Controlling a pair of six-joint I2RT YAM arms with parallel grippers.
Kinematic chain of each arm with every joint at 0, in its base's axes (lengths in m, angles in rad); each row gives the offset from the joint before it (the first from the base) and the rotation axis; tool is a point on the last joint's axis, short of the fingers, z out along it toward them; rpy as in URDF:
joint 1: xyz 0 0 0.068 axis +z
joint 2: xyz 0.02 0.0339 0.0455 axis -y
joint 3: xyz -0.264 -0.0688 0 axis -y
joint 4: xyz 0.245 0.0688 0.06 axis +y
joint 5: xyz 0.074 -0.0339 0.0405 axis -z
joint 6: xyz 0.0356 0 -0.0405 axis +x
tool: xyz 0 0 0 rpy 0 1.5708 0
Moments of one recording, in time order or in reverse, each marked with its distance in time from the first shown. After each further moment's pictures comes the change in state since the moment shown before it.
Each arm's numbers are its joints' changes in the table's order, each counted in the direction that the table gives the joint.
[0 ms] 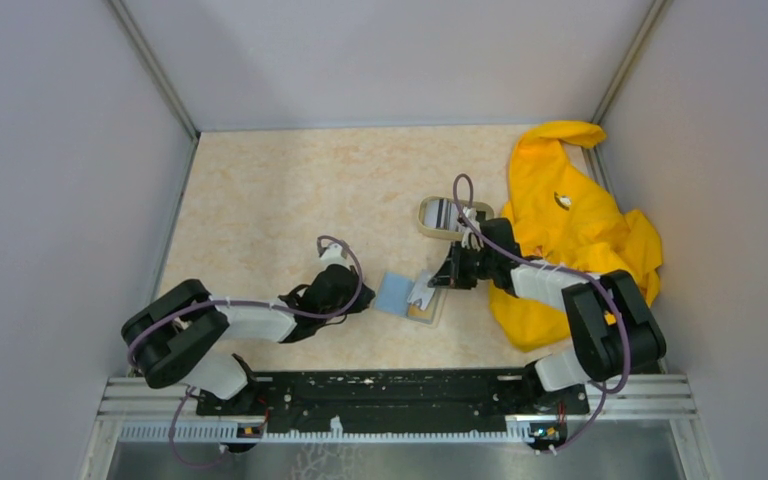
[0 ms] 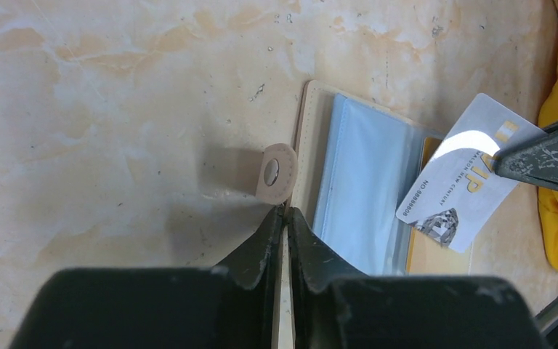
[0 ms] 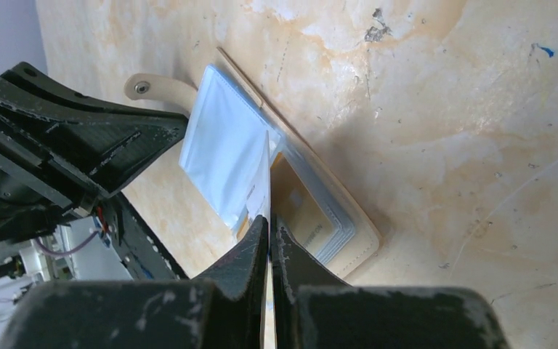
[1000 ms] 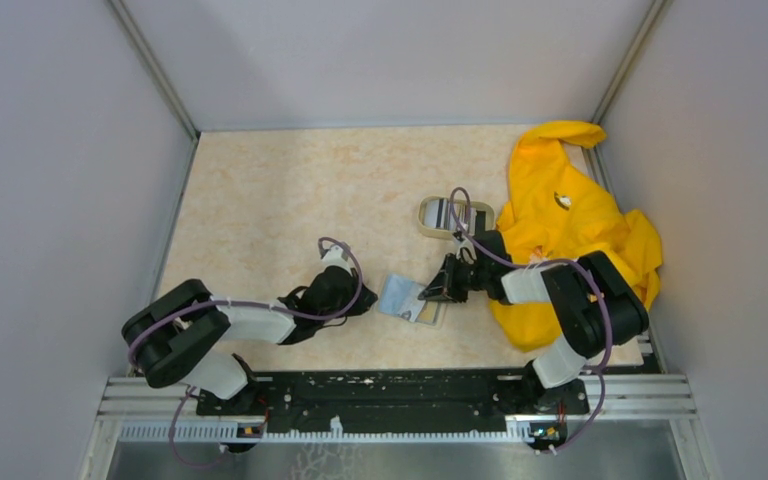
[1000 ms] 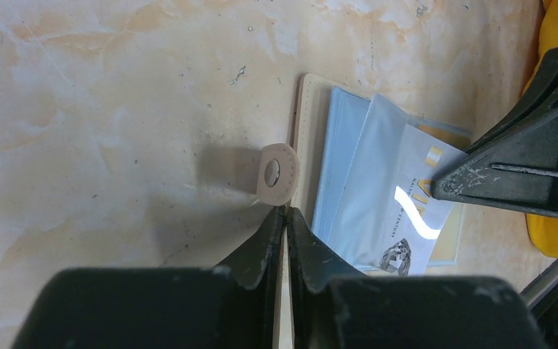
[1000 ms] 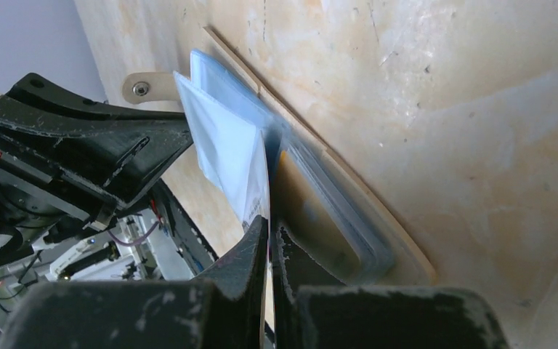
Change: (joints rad) left arm 0.000 -0.005 -0.019 -0.043 0.059 -0.006; right arm 0.044 -0.121 -0.105 -0.238 -0.072 0.264
